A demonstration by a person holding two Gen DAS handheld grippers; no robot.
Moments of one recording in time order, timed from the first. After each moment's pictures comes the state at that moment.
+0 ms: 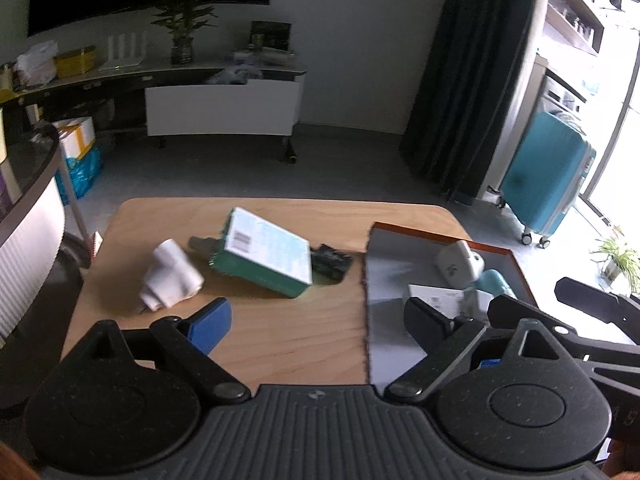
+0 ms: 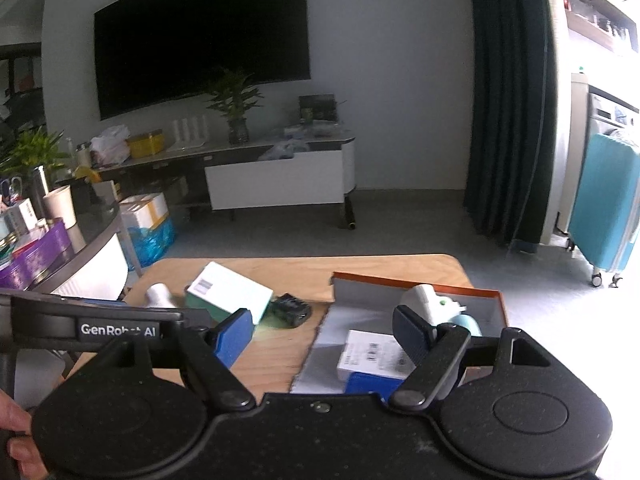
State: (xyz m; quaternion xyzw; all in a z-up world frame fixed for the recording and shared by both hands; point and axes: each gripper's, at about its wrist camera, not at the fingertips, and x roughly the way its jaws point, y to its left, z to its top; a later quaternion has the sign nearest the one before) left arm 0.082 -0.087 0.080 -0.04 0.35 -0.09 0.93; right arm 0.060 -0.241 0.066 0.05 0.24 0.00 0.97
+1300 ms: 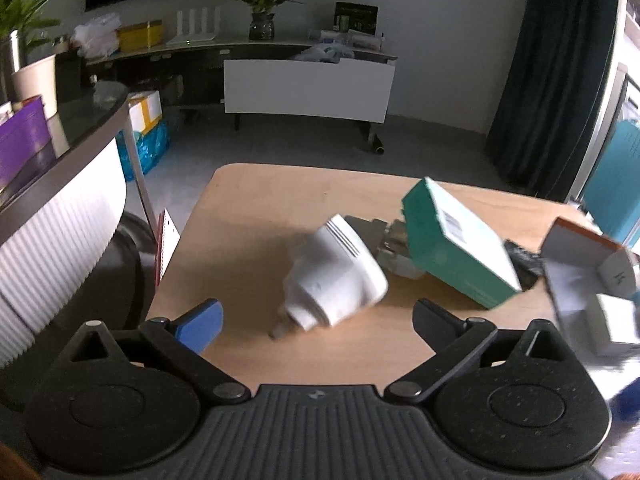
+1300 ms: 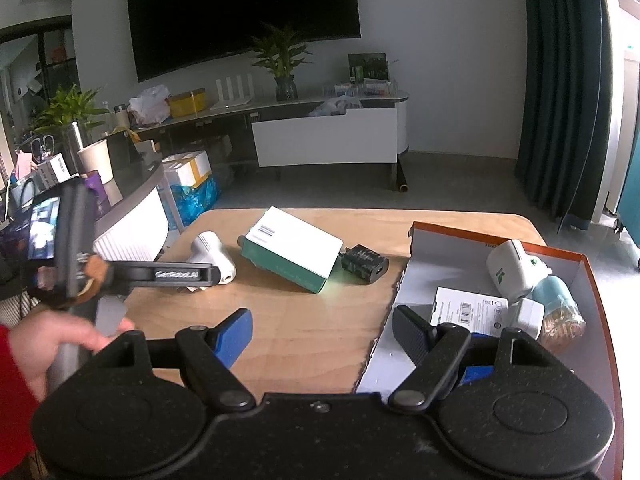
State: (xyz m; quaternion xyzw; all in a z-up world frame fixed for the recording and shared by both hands) left arm 0.161 0.007 0.002 -0.03 0.36 0.00 0.93; right arm 0.087 -0.201 0.026 0.05 0.29 0.06 0.95
